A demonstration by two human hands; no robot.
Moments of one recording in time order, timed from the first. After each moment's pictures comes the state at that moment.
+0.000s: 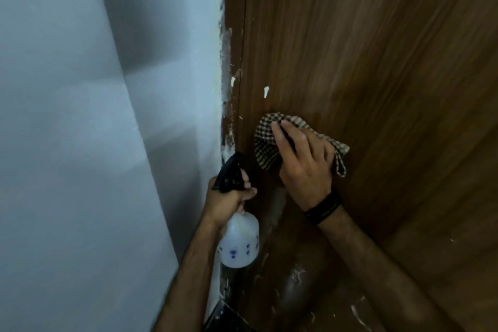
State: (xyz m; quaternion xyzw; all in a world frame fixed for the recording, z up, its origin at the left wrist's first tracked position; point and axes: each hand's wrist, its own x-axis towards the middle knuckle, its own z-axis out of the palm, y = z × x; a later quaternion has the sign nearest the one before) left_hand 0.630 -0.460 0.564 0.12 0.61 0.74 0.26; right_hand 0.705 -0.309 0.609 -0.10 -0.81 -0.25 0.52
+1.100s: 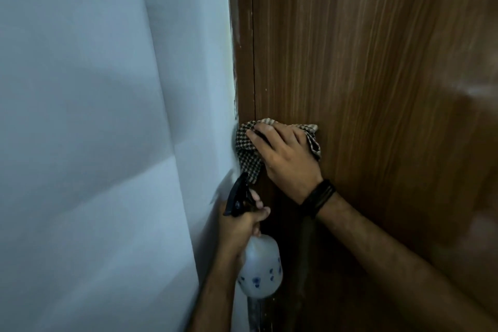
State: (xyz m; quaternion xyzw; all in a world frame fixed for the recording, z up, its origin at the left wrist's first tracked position) left_hand 0.584 -0.458 0.670 0.19 0.55 0.78 0.23; right_hand 0.626 -0.329 0.755 -0.05 -0.82 -0.28 0.50
